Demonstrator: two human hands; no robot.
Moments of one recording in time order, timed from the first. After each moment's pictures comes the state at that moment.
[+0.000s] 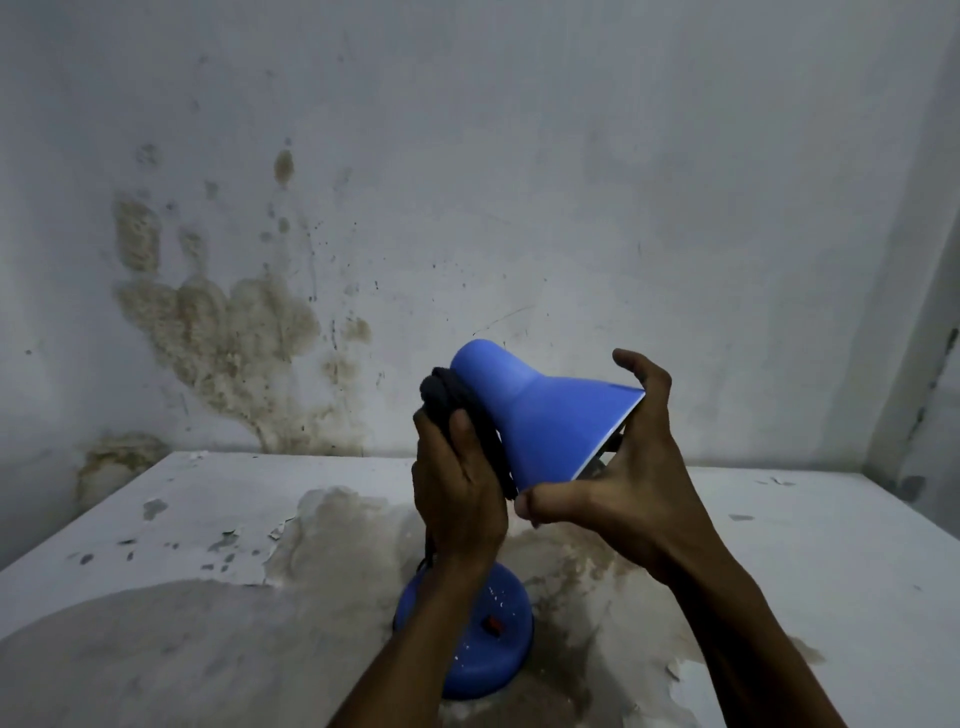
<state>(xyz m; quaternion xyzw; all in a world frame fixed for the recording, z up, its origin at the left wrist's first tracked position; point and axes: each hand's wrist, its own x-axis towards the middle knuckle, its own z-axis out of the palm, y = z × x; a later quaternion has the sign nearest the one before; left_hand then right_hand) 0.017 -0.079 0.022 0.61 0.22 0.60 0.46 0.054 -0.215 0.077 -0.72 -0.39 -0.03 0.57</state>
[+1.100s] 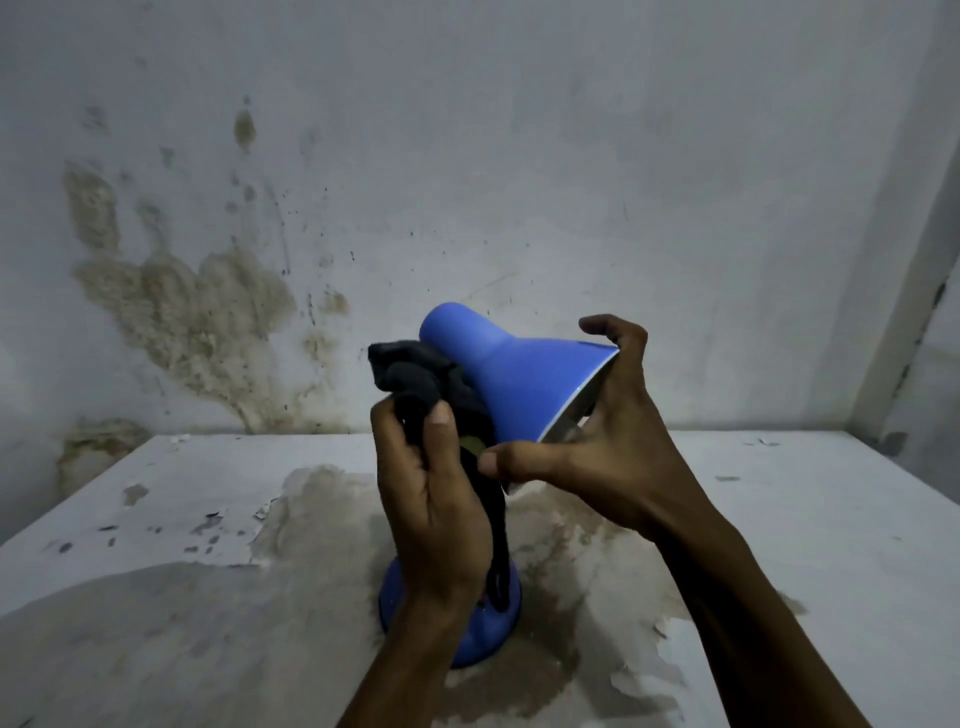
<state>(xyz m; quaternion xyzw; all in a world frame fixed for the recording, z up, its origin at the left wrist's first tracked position) -0.032 -0.123 0.039 0.55 0.09 0.64 0.53 0.057 -0.213 0.079 -0.71 -0.41 -0.03 0.57</state>
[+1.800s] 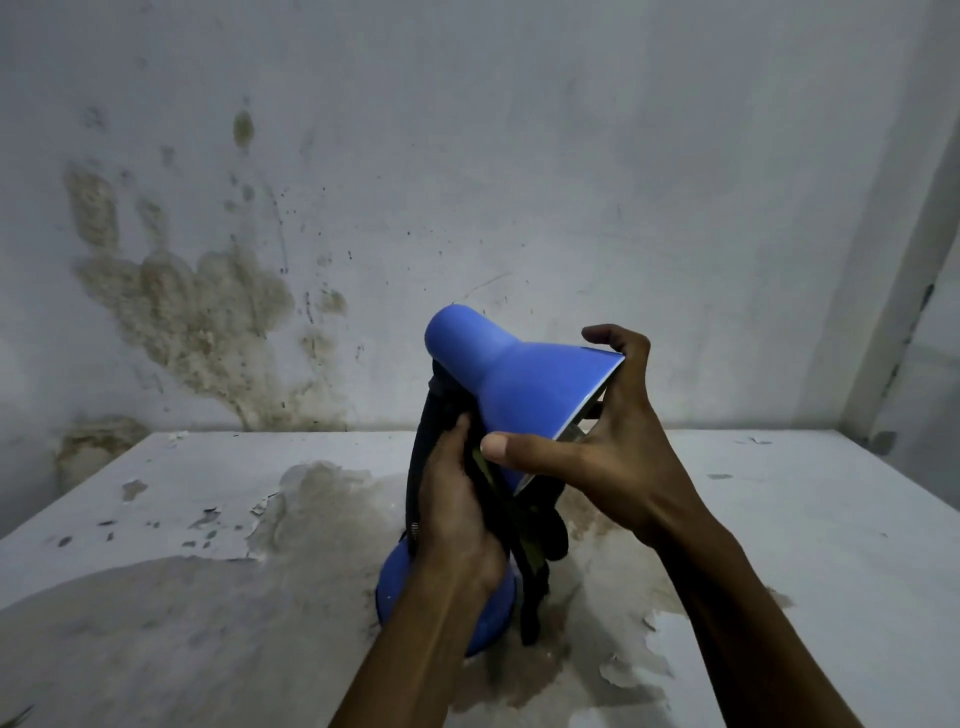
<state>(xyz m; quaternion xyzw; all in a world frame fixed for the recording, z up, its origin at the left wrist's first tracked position) -0.011 -0.125 0.030 0.30 0.12 0.32 0.89 0.054 -0.223 0.073 -0.69 -0.40 0.00 0.60</state>
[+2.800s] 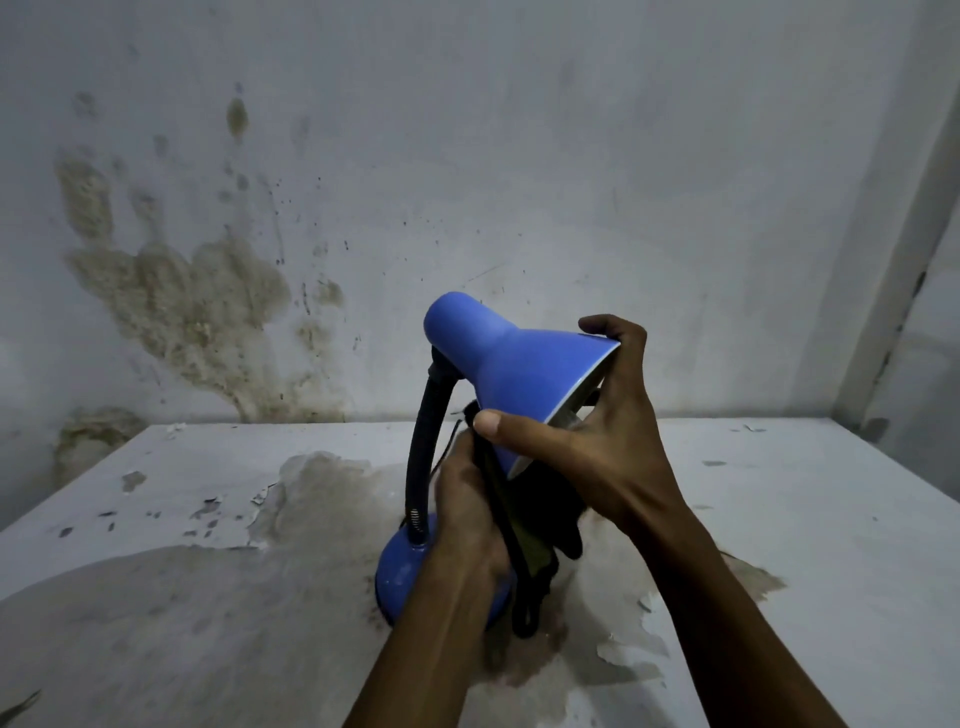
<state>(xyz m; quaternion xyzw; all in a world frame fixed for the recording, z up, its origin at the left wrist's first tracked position) -0.013 -0.133 0.030 0.33 0.15 0.25 0.90 0.045 -0.219 0.067 -0.69 -0.37 -0.06 0.62</state>
